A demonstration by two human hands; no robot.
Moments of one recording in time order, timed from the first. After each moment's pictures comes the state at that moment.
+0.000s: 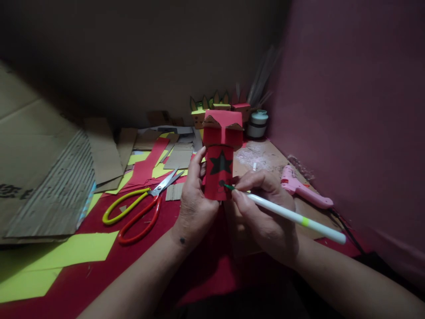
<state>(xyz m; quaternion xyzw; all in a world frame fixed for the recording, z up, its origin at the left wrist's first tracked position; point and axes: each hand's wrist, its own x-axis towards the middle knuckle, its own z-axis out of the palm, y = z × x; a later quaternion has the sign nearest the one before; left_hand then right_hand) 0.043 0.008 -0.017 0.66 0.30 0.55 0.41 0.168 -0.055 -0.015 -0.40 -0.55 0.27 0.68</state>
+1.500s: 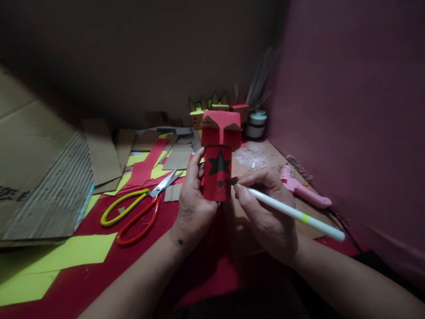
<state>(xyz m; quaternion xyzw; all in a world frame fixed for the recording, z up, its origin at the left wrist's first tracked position) 0.043 0.010 -0.019 0.67 0.30 0.55 0.40 0.164 -0.050 -0.010 -0.42 -0.51 0.23 0.71</state>
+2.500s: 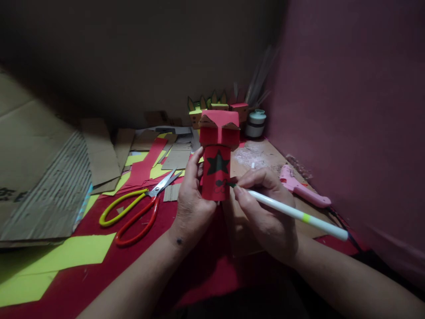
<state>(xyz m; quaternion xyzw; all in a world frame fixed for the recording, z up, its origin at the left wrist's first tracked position) 0.044 0.006 -0.015 0.65 0.30 0.55 0.42 0.167 -0.052 -0.010 -0.43 -0.53 0.23 0.69</state>
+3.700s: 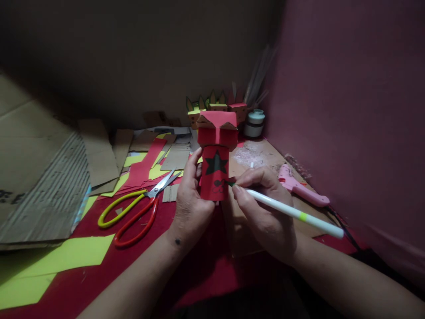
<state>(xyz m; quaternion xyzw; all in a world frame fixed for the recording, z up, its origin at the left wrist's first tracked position) 0.042 0.007 -0.015 0.66 0.31 0.55 0.41 0.169 -0.052 -0.011 -0.43 -0.53 0.23 0.69</state>
